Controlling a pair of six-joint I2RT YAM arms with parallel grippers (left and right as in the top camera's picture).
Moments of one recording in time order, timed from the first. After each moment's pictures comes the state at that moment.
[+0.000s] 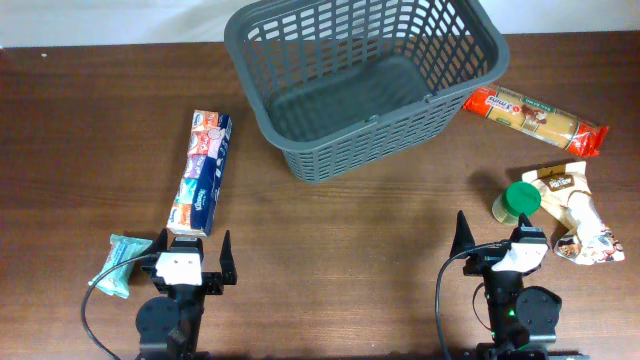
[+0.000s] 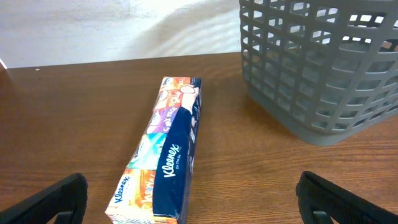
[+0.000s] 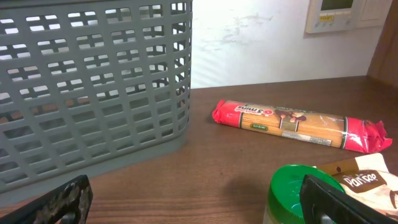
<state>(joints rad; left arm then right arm) -0.01 0.01 0.11 -0.31 0.01 0.05 -0.02 0.02 0.01 -0.08 0.02 0.07</state>
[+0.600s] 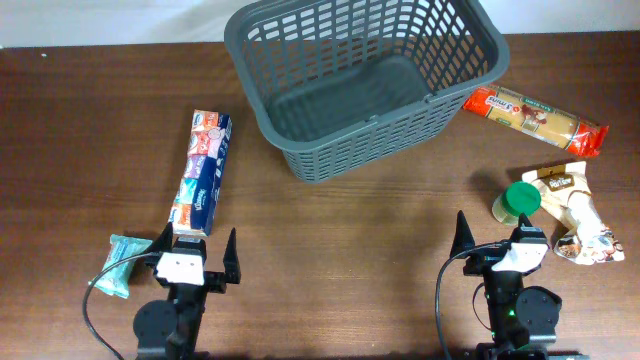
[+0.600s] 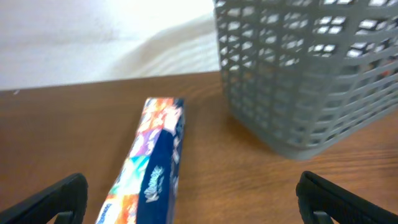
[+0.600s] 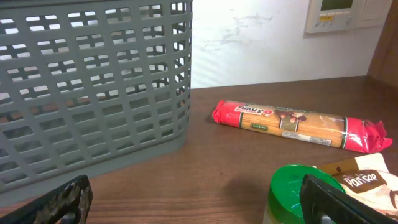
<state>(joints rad) -0.01 0.01 0.11 -0.24 0.09 0.05 -0.02 0.02 0.01 -0.08 0.02 0.07</state>
